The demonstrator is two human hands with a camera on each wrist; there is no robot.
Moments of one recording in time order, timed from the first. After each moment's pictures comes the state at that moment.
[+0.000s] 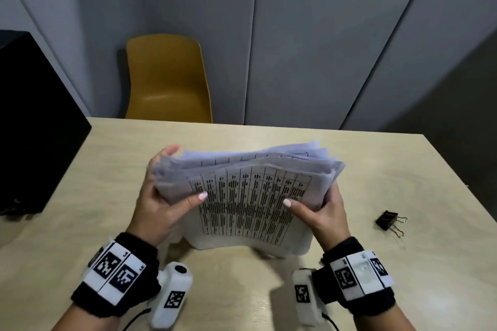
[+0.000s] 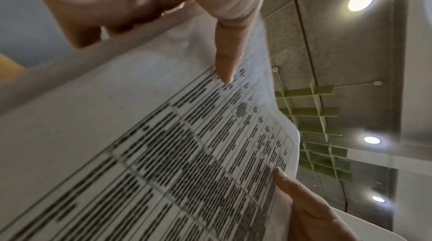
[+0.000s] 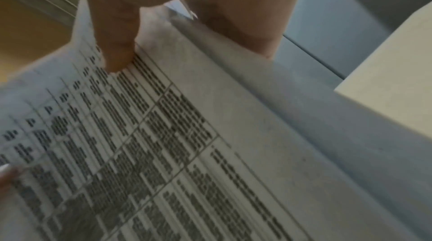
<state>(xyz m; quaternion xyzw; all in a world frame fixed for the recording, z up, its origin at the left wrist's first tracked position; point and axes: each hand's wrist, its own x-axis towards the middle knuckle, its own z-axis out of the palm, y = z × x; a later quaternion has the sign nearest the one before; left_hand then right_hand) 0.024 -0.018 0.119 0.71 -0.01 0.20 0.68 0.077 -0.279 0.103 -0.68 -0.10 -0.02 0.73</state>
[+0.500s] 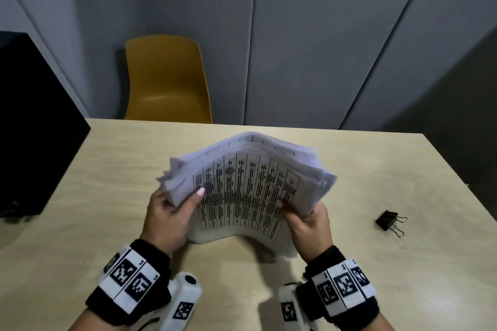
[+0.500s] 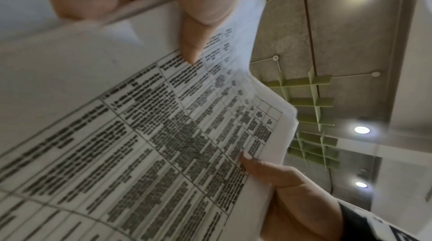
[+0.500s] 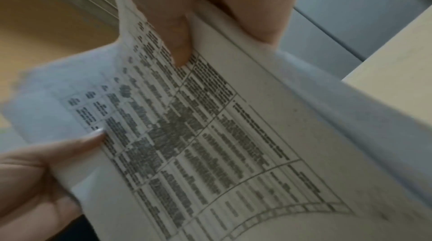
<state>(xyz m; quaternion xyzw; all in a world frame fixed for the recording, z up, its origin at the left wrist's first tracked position) 0.022 -0.039 0.108 0.72 0.06 0.23 0.66 0.066 -0.256 0.085 -0.70 -0.08 -0.02 0.71</state>
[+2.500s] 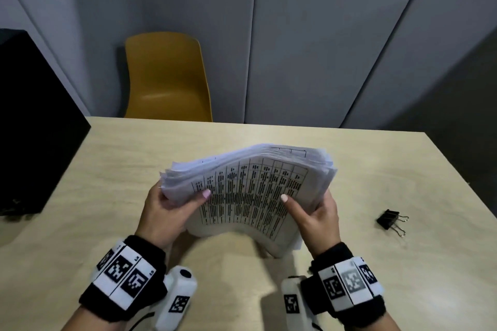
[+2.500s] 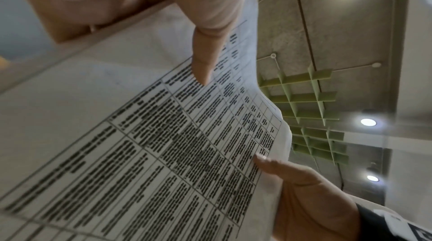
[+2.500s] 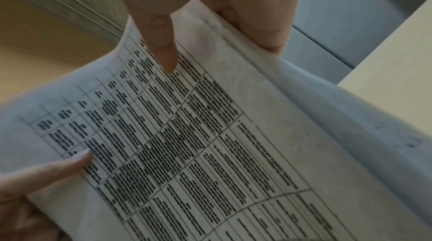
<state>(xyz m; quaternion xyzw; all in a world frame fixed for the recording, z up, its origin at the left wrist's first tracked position) 0.024 -0.034 0.113 0.70 0.12 0.18 0.68 0.068 -0.260 0.102 -0.70 -0.06 -0.05 0.71</state>
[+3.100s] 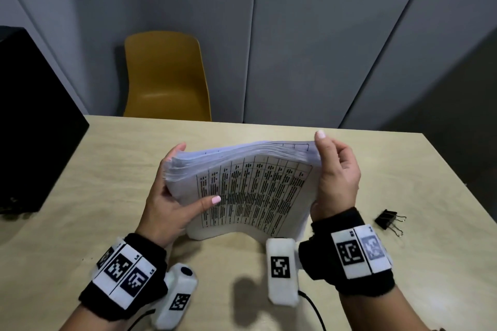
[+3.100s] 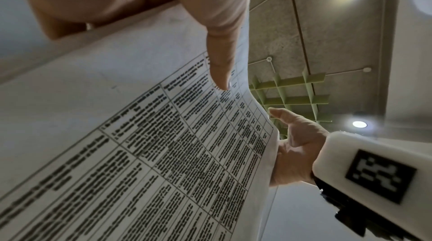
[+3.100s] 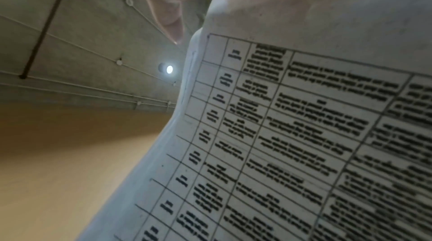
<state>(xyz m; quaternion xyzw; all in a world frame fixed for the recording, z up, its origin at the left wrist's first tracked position) 0.021 -0.037 0.127 0.70 0.05 0.15 0.70 0.093 -0.241 0.173 -0.59 0.09 -0.15 0.79</state>
